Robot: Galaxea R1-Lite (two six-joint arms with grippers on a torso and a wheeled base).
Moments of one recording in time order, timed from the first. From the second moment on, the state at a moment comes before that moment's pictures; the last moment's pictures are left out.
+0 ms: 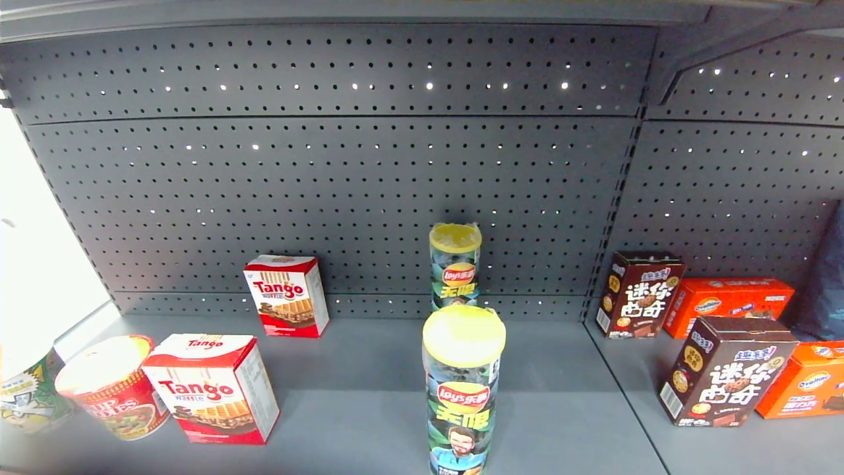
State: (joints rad) left arm -0.14 0.08 -0.02 -0.02 0.09 0.15; right arm 0.17 0.09 0.00 -0.05 -0.42 0.05
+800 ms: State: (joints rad) left arm -0.14 0.09 -0.02 -0.03 0.08 0.07; right arm 0.16 0.09 0.00 0.01 -0.02 0.00
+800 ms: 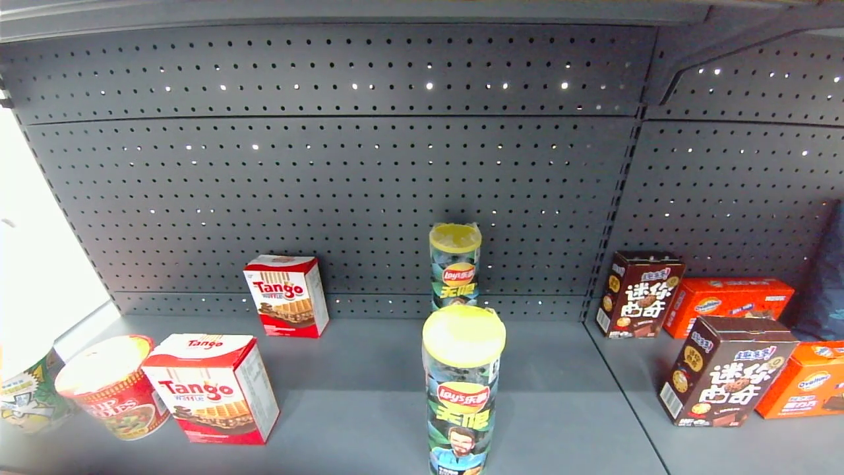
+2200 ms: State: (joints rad) left arm -0.03 0.08 -0.01 0.02 0.05 0.00; right arm 0.00 0.00 0.00 0.00 -0.02 0.00
